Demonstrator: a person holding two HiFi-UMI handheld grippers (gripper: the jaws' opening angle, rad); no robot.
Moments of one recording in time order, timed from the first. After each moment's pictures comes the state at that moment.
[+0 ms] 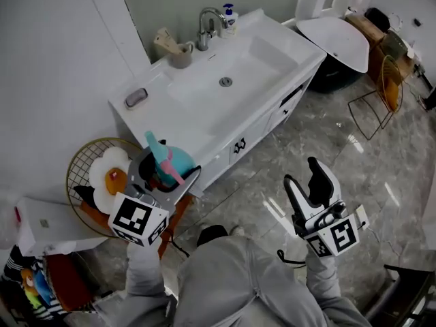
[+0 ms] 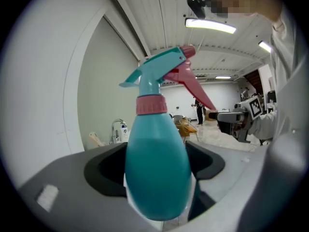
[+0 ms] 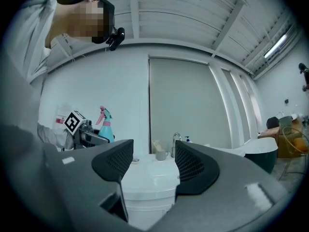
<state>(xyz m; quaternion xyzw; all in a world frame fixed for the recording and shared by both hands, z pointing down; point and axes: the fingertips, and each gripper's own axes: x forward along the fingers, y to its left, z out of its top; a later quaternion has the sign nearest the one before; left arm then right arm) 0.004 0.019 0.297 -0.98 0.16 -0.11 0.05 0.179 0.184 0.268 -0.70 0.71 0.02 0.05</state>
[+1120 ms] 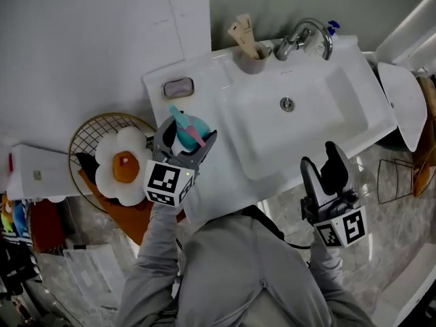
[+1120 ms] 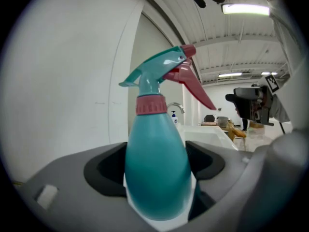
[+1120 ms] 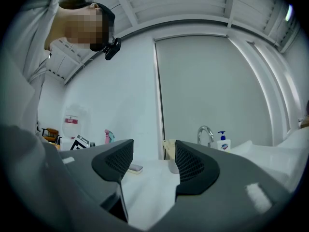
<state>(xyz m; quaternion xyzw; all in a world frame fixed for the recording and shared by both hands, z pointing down) -0.004 -0.246 0.417 -0.92 0.39 -0.09 -0.02 0.211 -0.121 0.293 -0.57 0.82 0.00 0.04</state>
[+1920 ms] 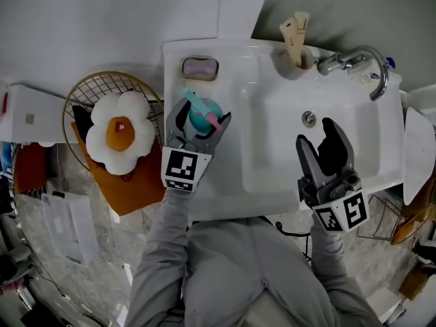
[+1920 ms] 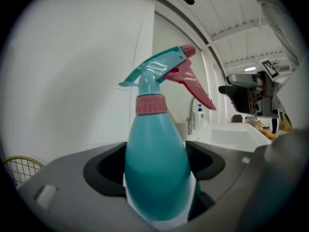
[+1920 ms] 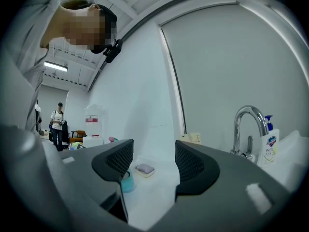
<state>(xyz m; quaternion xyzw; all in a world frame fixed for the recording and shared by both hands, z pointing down) -0.013 -0.302 0.469 -0.85 0.52 -0.07 -0.04 0.168 -0.257 0.329 -0.42 0.91 -0.03 0.02</state>
